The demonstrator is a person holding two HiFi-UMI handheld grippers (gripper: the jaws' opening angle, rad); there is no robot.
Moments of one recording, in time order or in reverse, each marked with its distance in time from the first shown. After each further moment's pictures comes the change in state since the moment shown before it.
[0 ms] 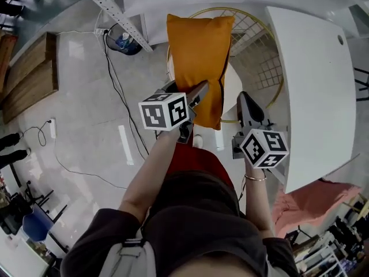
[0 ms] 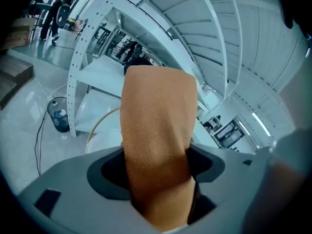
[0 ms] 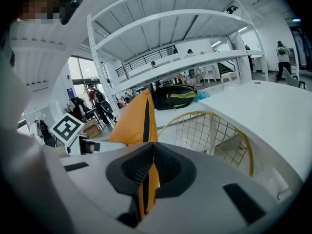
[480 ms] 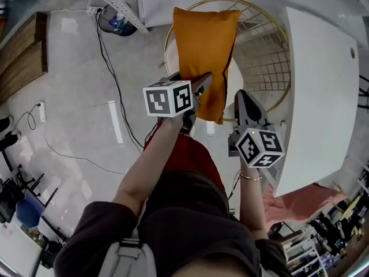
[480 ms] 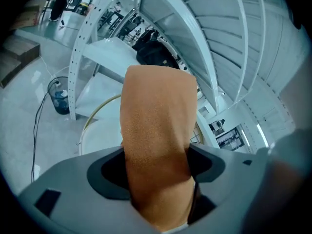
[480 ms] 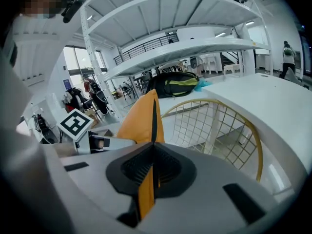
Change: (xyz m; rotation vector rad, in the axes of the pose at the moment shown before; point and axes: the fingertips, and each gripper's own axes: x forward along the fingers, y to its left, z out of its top) left arm 0.056 0.046 -0.009 -0.148 0.088 0.013; right arm 0.054 -0.009 -0.024 -0.018 0.132 -0.022
